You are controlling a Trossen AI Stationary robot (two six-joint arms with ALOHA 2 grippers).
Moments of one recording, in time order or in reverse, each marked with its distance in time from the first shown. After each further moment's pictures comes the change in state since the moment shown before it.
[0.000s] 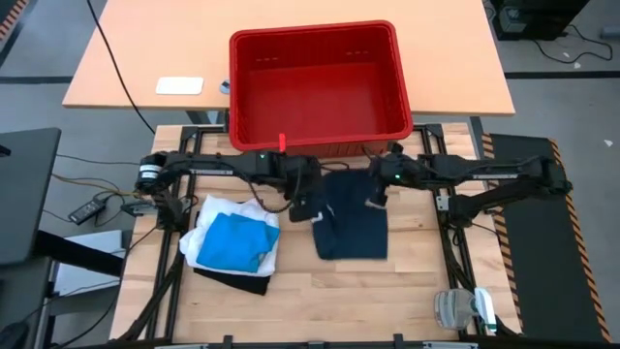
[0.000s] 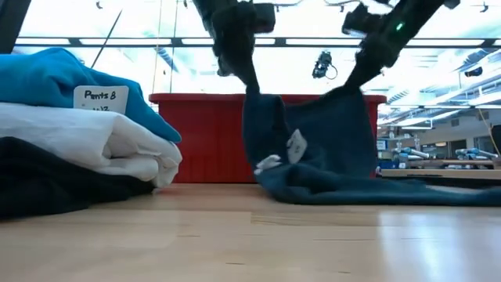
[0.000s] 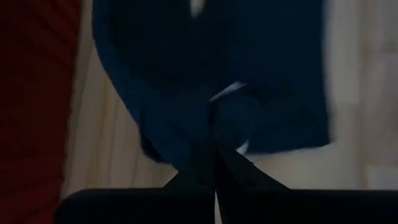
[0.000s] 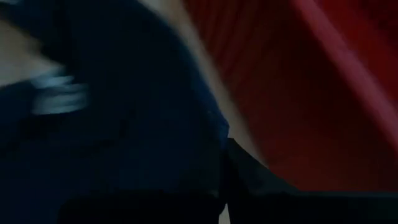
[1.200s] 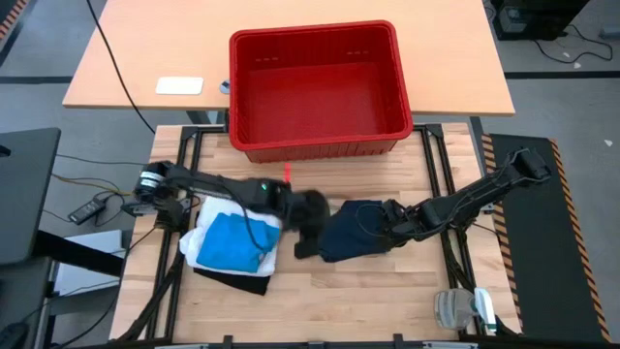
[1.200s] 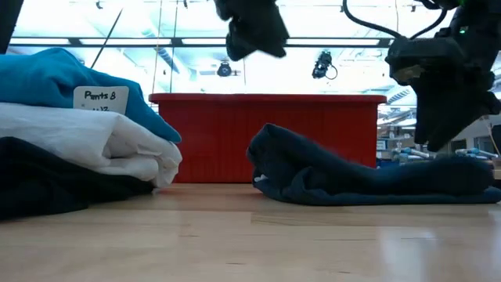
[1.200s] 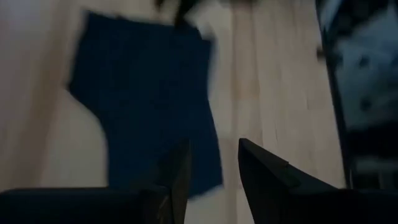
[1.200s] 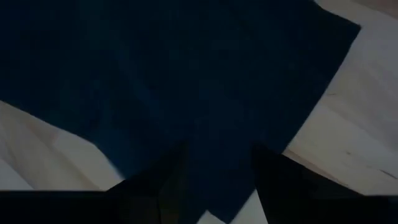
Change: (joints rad) left arm -0.171 0.018 -0.012 0.176 0.153 -0.250; right arm 0.490 0.177 -0.131 -0.132 -0.094 1.339
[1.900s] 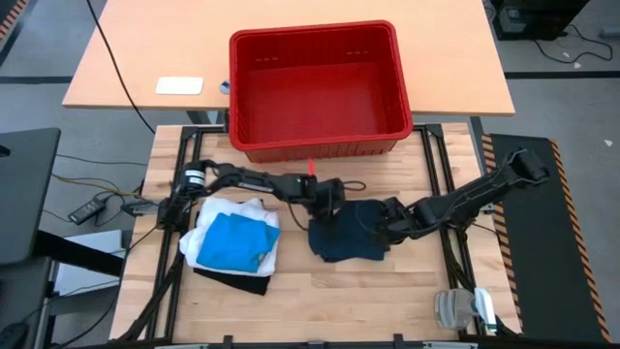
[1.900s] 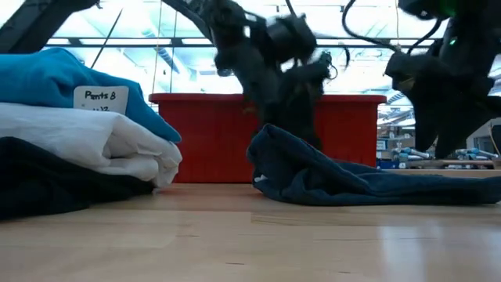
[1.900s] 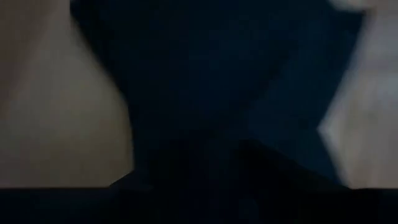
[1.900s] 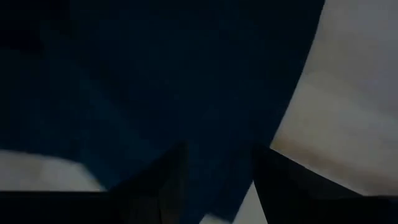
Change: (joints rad) left arm 0.166 0.345 -0.001 0.207 0.127 -0.143; right arm -0.047 0.037 0.000 -0.032 -0.030 0.151
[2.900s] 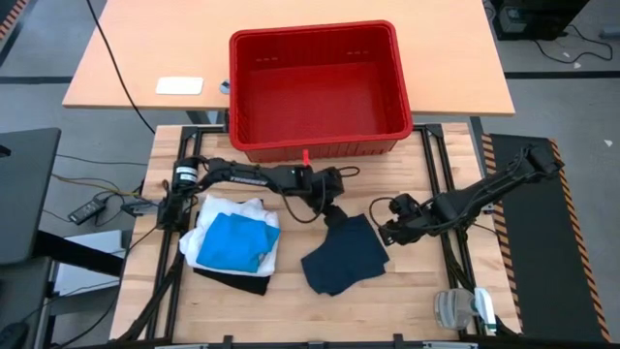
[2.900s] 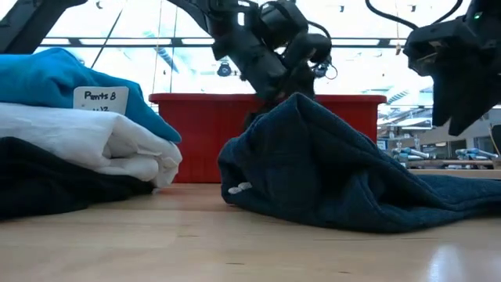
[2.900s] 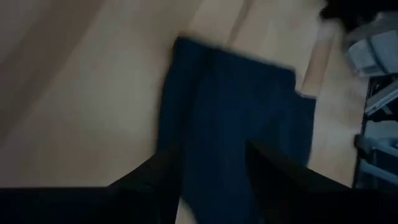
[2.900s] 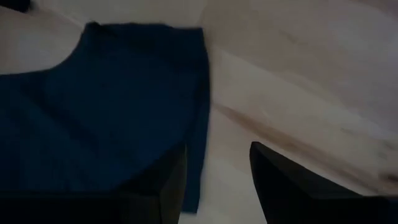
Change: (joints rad) left arm 0.024 -0.077 0.000 0.030 0.055 -0.227; right arm 0.070 -0.180 -0.002 -0.114 0.024 0.005
